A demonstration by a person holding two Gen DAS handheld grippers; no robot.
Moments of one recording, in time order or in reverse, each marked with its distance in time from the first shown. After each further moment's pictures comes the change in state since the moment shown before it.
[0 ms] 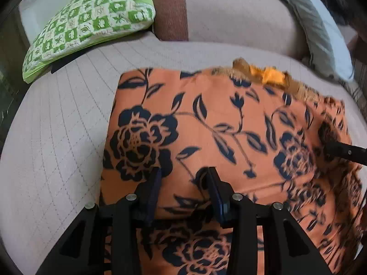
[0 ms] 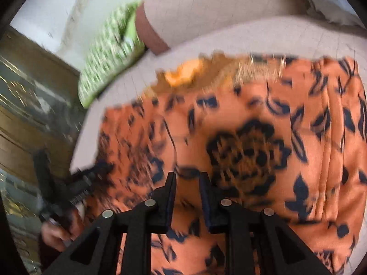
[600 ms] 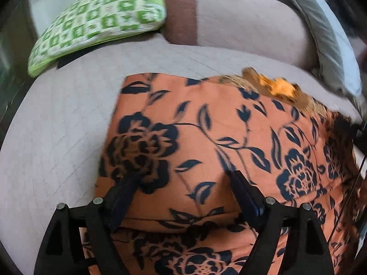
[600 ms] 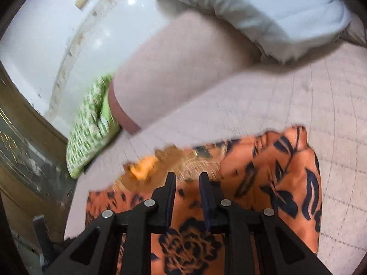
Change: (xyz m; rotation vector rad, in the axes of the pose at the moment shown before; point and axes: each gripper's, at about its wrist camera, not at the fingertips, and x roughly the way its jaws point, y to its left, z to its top) left arm 0.010 0.000 0.005 -0.061 -0.007 0.062; right arm -0.030 -0.057 0.033 0.150 -0.301 -0.111
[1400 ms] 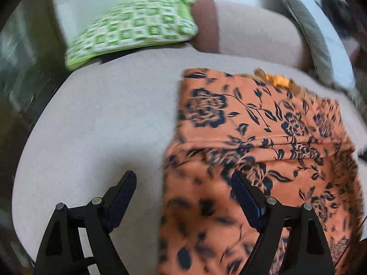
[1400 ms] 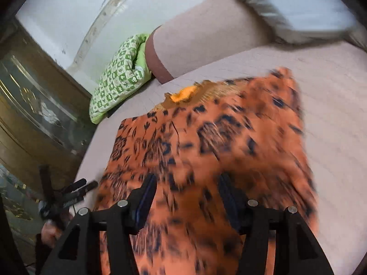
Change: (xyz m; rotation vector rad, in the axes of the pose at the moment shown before) left arm -0.109 0.067 -0.085 -0.038 -0.070 0.024; right arm -0.131 0.026 -0.098 -0.131 0.141 0.081
